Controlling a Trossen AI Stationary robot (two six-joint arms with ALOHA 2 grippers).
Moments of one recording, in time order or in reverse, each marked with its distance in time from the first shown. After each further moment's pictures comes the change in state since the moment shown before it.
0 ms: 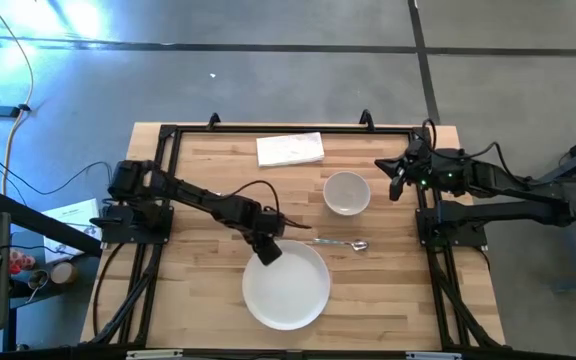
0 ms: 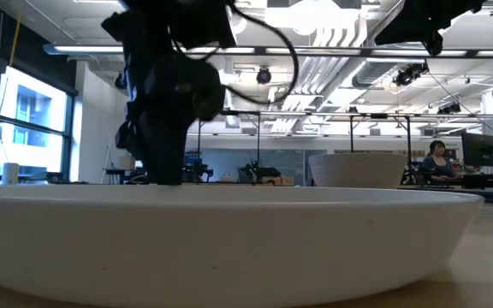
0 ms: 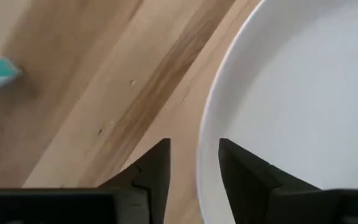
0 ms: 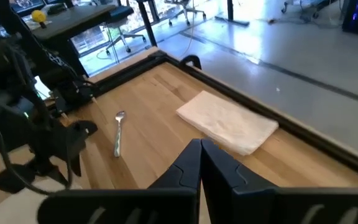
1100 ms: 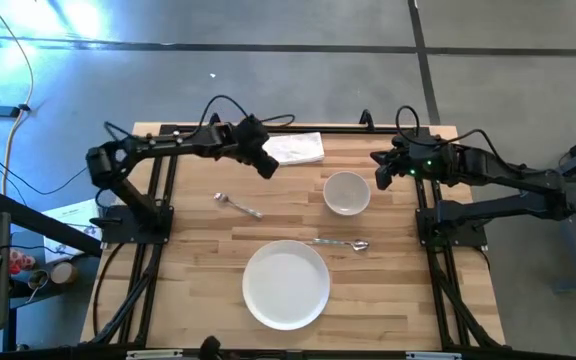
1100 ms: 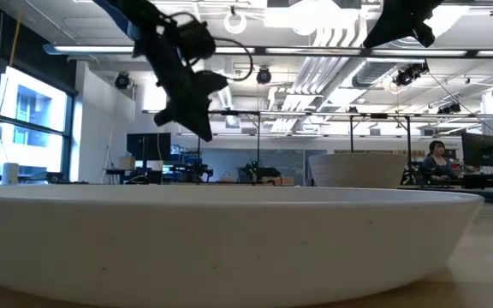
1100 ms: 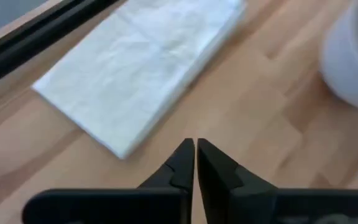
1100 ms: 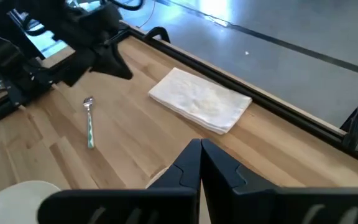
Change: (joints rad) left arm 0.617 -0.171 0.001 0.150 -0.070 0.420; right arm -0.040 0.237 0.240 -0.210 0.050 0.097
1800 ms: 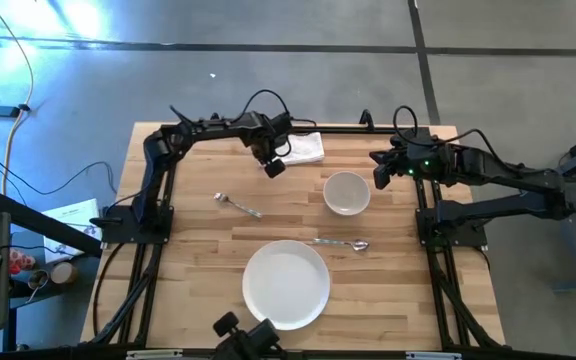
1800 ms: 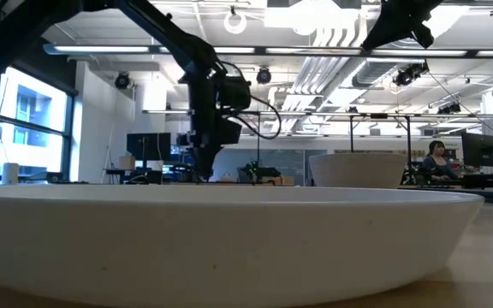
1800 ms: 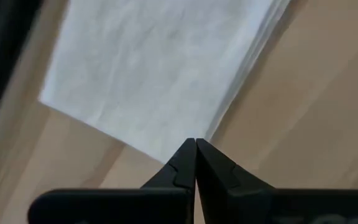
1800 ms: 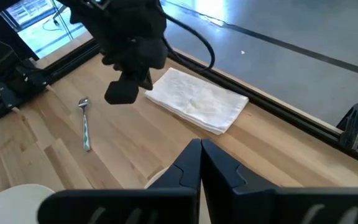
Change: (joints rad) left arm 0.048 0.473 0.470 -0.465 -0.093 0.310; right arm 0.001 0.013 0.000 0.004 0.013 0.009
